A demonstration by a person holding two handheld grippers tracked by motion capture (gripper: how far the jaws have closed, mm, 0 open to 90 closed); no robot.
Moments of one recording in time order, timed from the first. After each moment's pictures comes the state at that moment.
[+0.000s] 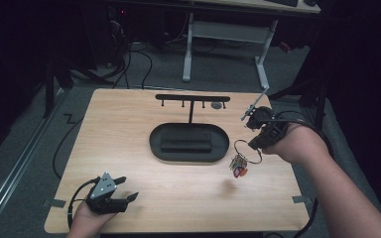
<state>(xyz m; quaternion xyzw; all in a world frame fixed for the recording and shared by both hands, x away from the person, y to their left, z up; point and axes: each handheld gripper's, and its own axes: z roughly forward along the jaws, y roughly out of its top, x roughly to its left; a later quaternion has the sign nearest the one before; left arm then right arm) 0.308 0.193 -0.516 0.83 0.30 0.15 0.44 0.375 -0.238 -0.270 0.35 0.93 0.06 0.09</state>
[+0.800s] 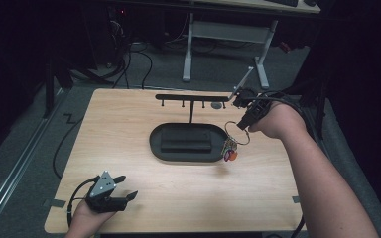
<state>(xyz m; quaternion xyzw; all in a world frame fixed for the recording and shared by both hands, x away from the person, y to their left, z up) 0.312 0.195 -0.516 0.83 0.30 0.16 0.44 0.439 -0.223 -0.275 0.37 0.92 0.06 0.09</state>
